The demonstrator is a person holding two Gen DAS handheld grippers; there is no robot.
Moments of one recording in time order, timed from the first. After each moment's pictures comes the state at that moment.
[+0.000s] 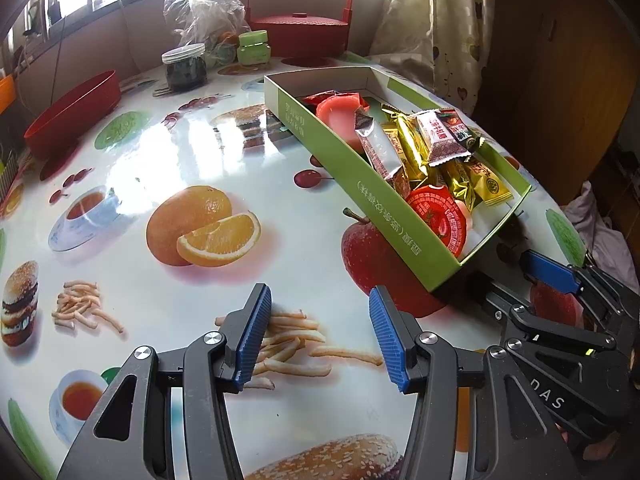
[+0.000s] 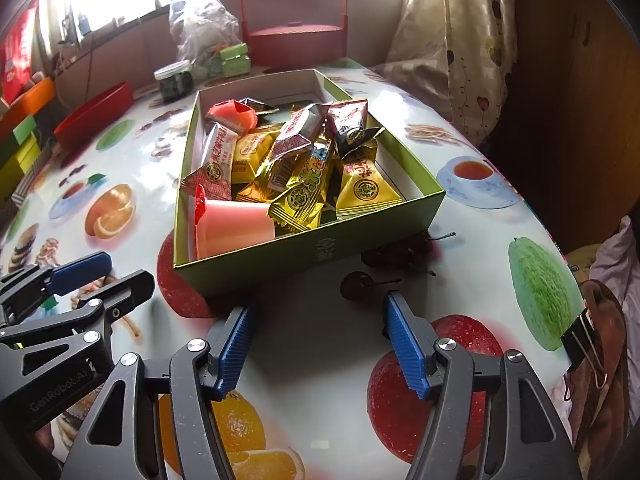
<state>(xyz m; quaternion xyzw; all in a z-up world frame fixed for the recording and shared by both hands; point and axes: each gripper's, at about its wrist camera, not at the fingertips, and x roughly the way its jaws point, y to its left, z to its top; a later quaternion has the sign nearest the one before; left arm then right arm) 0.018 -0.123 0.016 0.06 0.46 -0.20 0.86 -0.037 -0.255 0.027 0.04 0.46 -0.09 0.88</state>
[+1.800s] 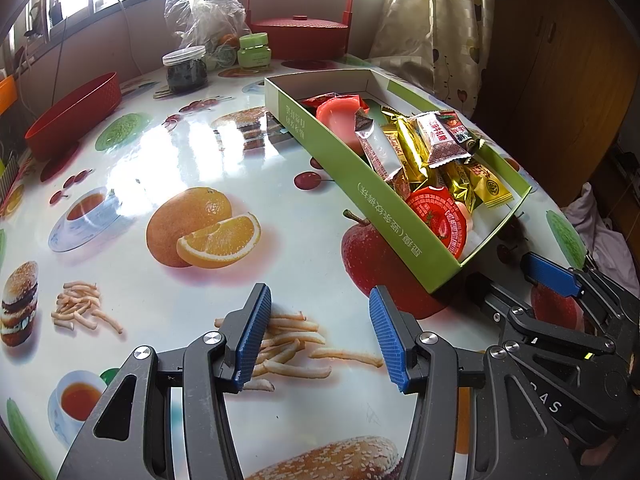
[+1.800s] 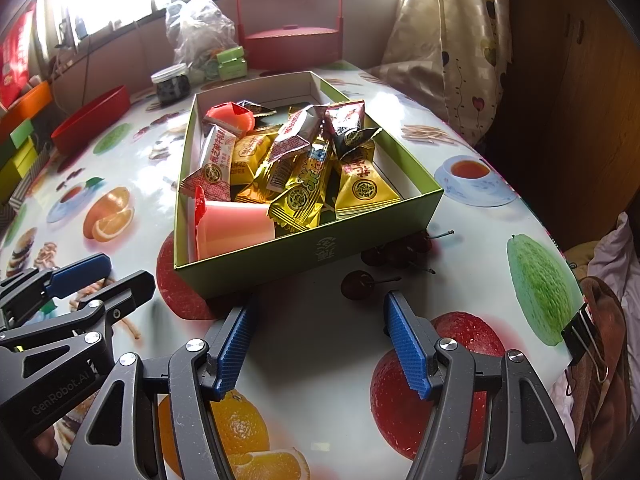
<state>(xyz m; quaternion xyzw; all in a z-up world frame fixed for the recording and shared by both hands) 0.017 -0.123 0.017 0.05 0.46 -0.20 0.86 -0.038 -0.257 0.029 0.04 0.45 -0.10 0.88</state>
